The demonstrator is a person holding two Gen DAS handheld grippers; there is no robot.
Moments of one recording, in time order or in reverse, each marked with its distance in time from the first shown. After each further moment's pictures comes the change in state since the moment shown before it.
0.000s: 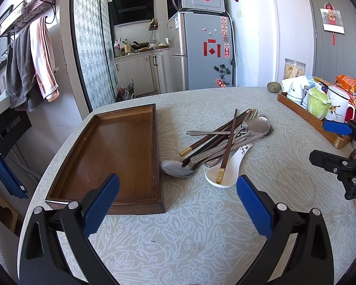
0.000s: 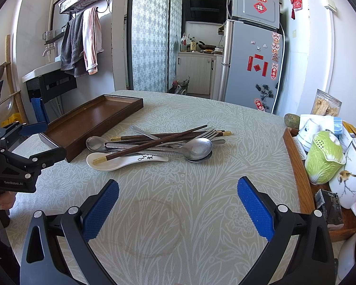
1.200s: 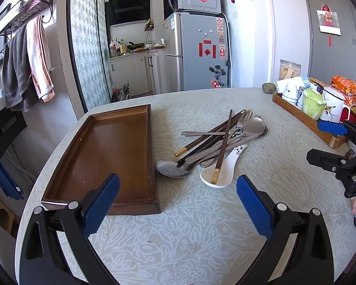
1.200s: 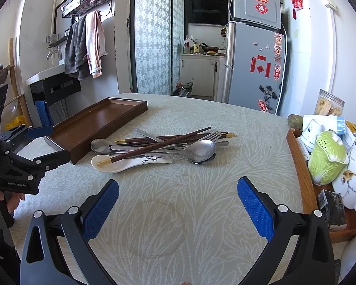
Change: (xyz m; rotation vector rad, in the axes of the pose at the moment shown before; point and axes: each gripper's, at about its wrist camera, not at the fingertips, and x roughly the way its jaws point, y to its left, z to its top) left arm -0.004 0.005 -0.001 0.004 -0.003 -0.029; right arm -0.004 -0.001 0.000 0.011 -0.017 0.044
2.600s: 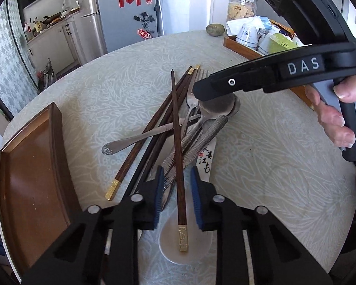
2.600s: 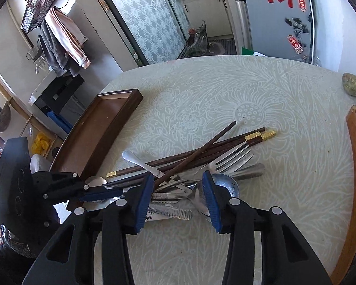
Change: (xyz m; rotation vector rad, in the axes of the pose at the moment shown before) left arm 0.122 -0.037 0.056 0.278 0.364 -0.391; right arm 0.139 -0.057 0.085 0.253 0.385 0.242
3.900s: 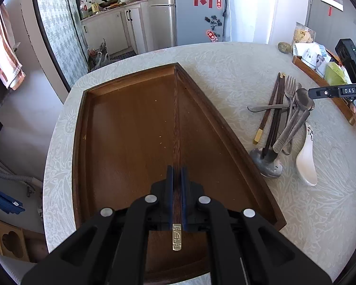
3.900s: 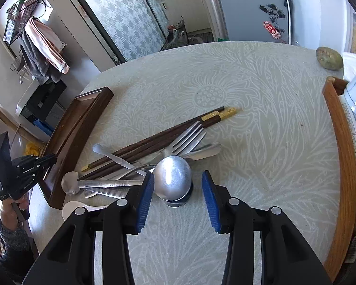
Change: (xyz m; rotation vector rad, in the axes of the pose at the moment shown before) left arm -0.056 0.119 -0.070 -0.207 -0.030 0.223; right arm -0.004 -0.046 -0.018 0.089 0.008 -0.063
